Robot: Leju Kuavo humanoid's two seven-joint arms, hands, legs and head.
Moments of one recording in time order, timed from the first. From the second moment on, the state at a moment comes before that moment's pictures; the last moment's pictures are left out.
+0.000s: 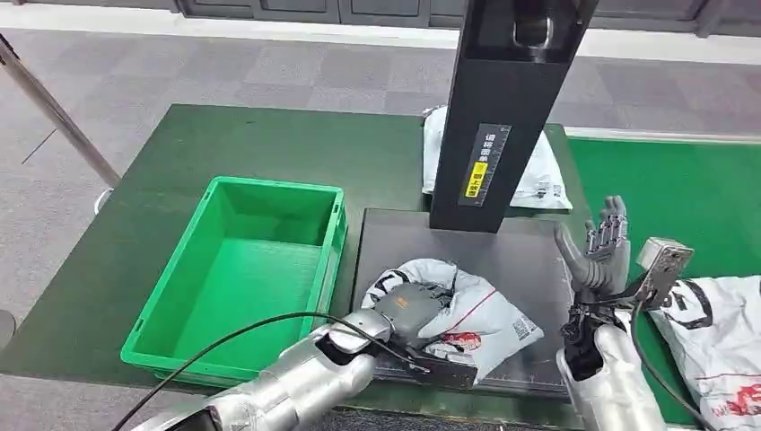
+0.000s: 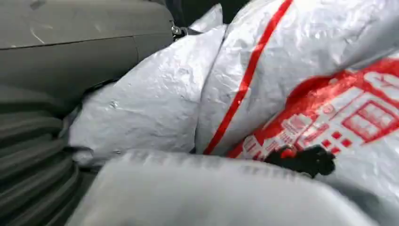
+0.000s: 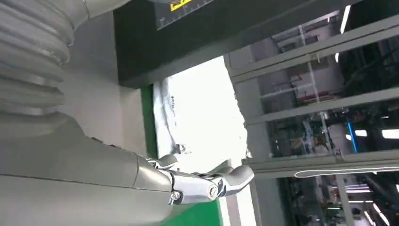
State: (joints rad) left arm -0.65 -0.34 -1.02 -0.49 -0.89 0.21 -0.02; right arm -0.24 -0.11 0.05 -1.23 -0.39 -0.19 -0.37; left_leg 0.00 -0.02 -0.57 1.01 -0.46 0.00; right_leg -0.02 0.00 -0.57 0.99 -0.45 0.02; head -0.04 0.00
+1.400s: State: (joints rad) left arm -0.24 0.02 -0.31 -1.34 -1.31 0.63 0.12; right arm -0.12 -0.11 -0.02 -1.30 -0.40 -0.19 -0.34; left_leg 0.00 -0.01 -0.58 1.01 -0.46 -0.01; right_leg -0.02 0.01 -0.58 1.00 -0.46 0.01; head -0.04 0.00
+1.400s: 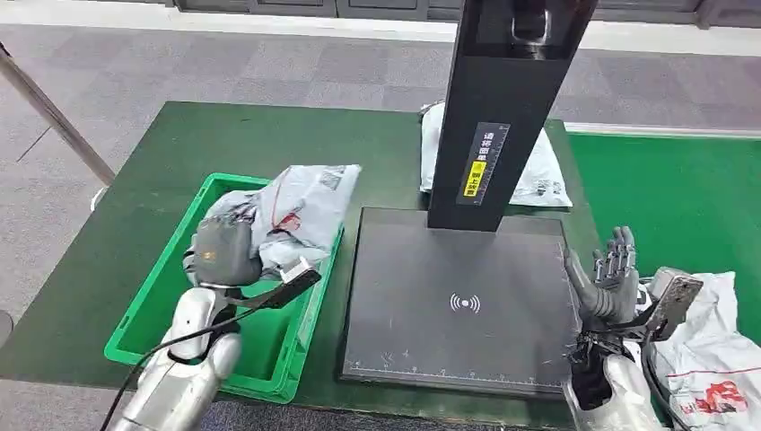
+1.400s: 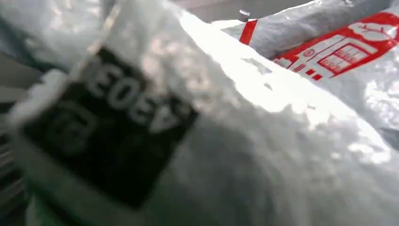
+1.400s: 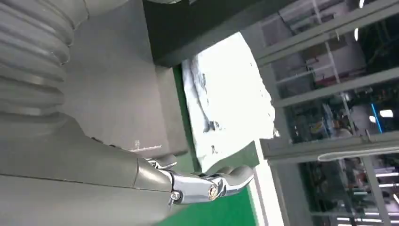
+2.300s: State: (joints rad) left arm -0.10 0.05 -0.09 -1.41 -1.12 0.31 0.07; right arm -0.07 -0.10 -0.06 -1.35 -0.38 -0.14 -0.29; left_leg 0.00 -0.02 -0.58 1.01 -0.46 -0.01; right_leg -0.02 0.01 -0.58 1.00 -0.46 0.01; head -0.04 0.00
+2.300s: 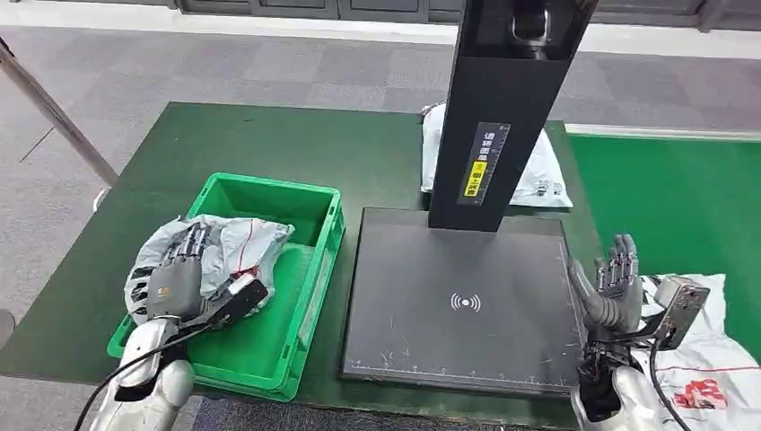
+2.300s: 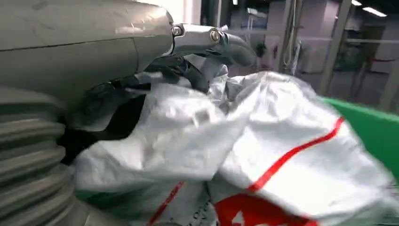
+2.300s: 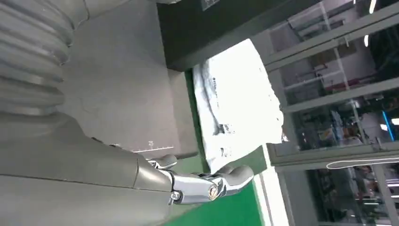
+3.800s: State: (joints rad) left arm -0.24 -0.13 -0.41 -1.45 0.05 0.12 -0.22; right arm -0.17 -0.16 -0.15 -1.19 0.12 -0.34 -0.13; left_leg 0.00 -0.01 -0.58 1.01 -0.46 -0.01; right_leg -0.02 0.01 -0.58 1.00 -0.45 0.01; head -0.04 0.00
